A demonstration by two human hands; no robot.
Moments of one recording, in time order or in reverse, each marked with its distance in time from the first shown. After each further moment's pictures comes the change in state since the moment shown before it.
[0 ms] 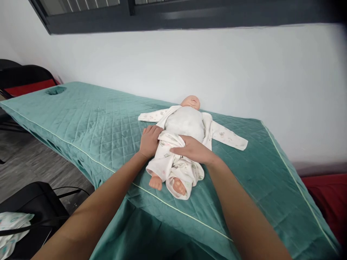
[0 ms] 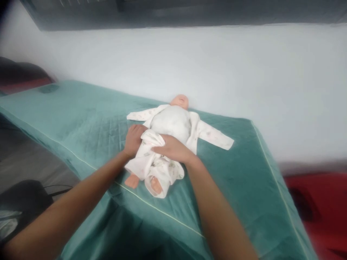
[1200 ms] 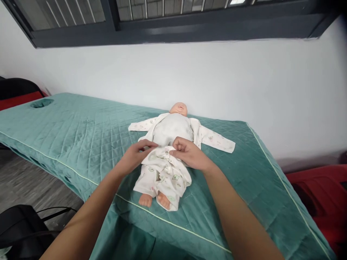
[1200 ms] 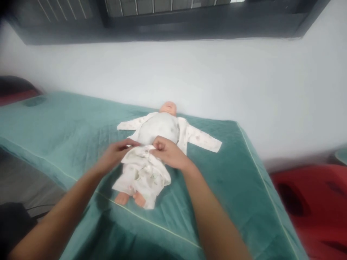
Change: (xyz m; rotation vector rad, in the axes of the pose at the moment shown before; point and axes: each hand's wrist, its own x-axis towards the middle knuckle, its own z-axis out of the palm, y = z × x) left_hand 0.006 0.038 -0.070 -0.780 -0.303 -0.474; right_hand -0.015 0.009 -0.016 0.209 0.123 -0.078
